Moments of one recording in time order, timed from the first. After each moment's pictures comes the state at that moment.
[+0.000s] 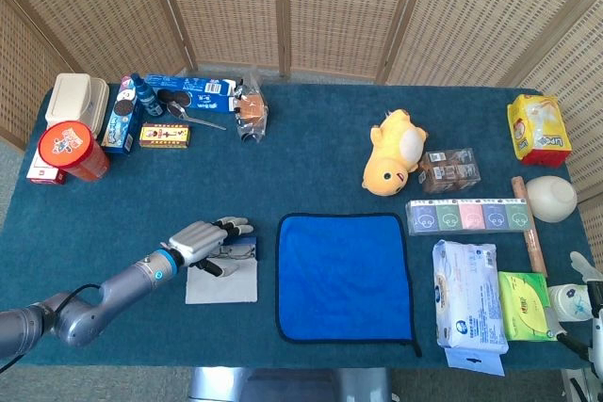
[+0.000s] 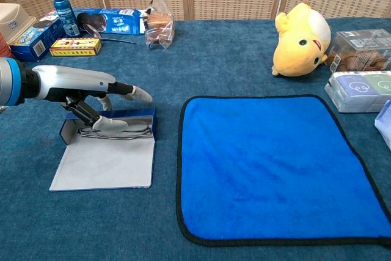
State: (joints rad) left arm -0.86 -1.29 -0.07 -1.63 1.16 0.51 0.01; right arm -0.14 -1.15 0.06 -1.59 -1.58 1.75 0.05
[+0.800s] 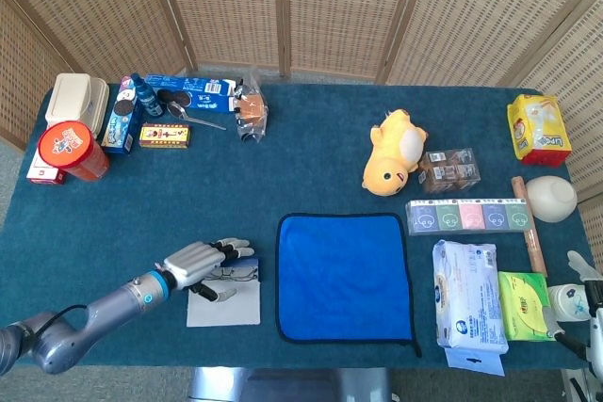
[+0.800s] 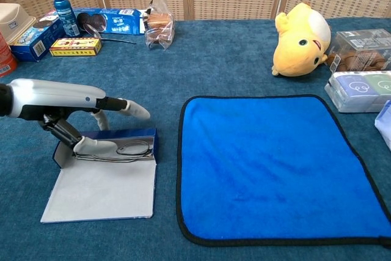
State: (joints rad) left arm -0.80 -1.21 0.00 -1.77 1.31 0.57 -0.08; right arm -0.14 -1.15 0.06 -1.60 -1.59 1.75 0.04
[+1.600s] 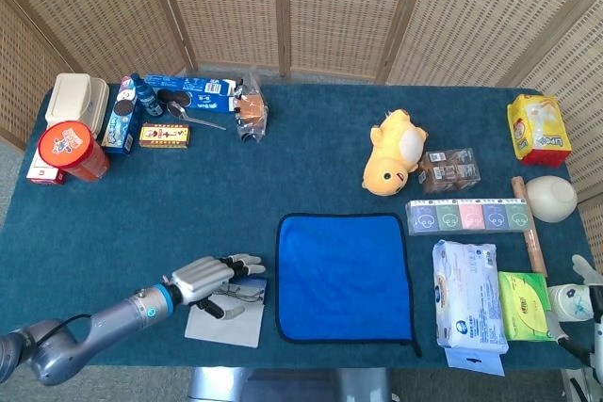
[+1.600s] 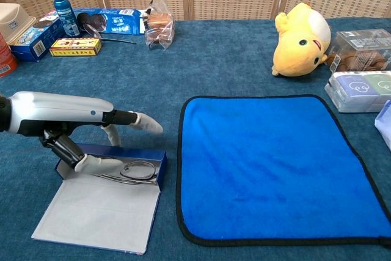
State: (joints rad) left arm -0.80 -1.22 0.03 -1.82 1.42 0.59 -0.16; right arm -0.16 -1.14 0.05 -1.60 -1.60 1.78 0.05
